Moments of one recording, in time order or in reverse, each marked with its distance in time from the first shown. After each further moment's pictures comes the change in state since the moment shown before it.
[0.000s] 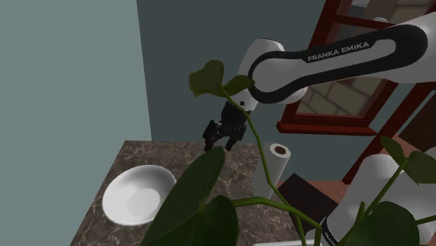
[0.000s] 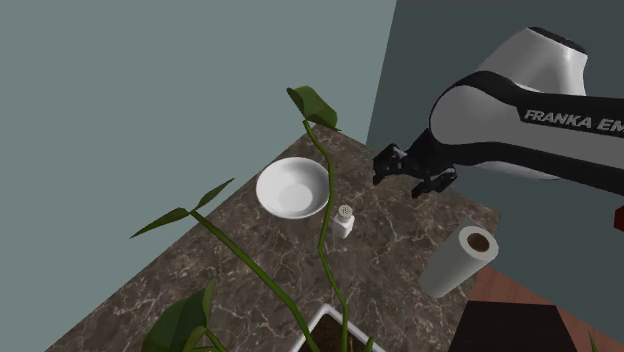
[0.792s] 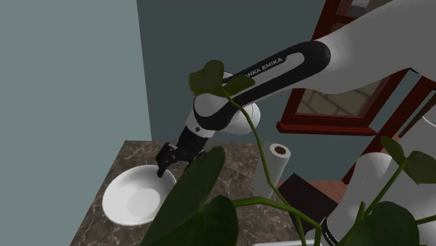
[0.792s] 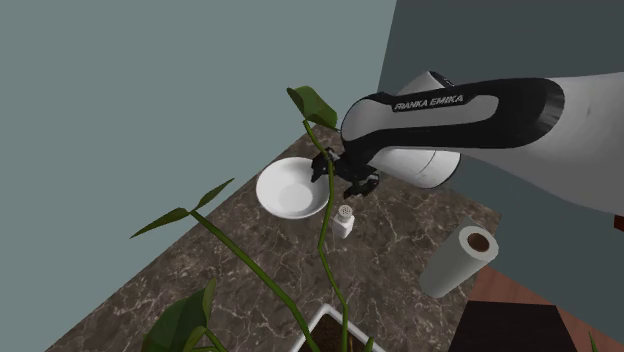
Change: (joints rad) arm 0.141 0.381 0.074 0.159 0.322 0.292 -0.069
